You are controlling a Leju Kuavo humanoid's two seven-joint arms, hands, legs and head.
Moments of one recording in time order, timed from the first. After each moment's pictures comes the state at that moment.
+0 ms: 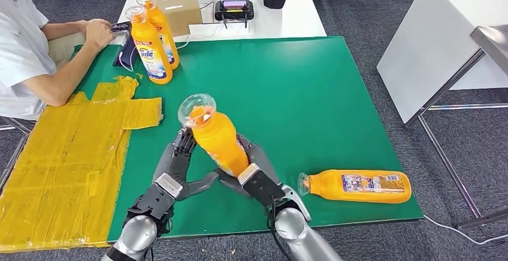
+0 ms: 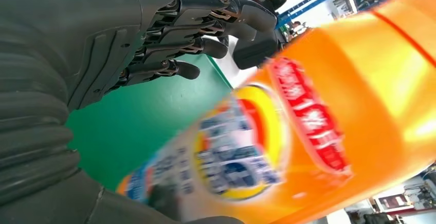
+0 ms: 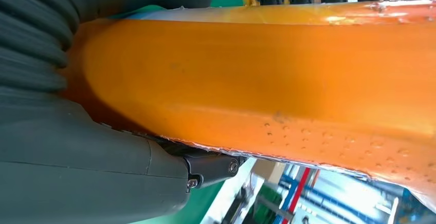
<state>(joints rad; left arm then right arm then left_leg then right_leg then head) -0.13 -0.02 -0.46 -1.50 -0.30 0.17 -0.34 -0.20 0.16 0.56 -1.26 0.26 -0.13 -0.33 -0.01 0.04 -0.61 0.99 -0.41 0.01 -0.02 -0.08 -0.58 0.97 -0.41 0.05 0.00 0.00</state>
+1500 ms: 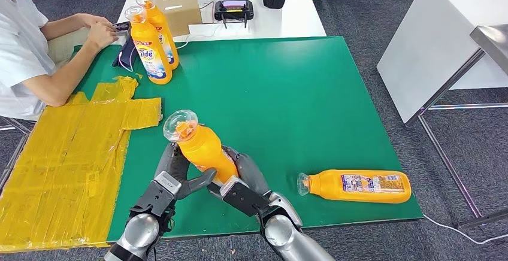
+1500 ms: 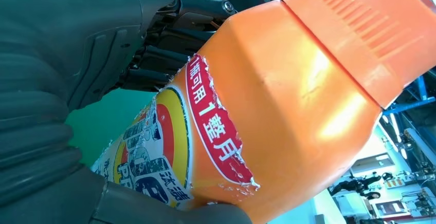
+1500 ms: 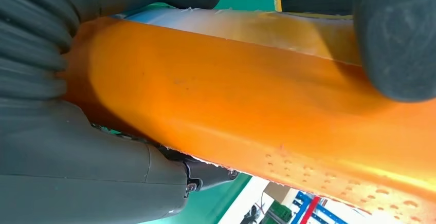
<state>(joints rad) -0.15 -0.02 -0.46 -1.44 -0.24 0.20 -0.39 -0.23 0.17 0.64 -1.13 0.30 -0.20 -0.32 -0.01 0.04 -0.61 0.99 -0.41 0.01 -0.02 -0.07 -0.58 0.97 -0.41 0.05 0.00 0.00</state>
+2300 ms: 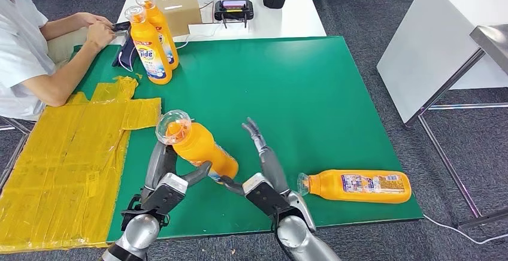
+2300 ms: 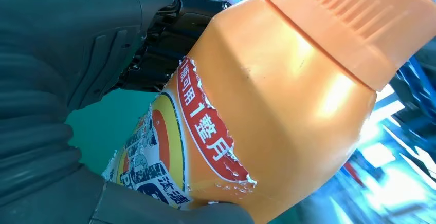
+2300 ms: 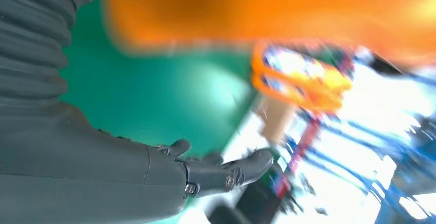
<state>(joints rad) -0.15 -0.01 -0.44 -1.46 -0.51 0.41 -0.33 -0.15 0.12 0.56 -1.31 0.33 -0.31 -0.37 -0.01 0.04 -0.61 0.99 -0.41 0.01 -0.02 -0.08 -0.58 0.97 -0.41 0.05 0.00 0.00</state>
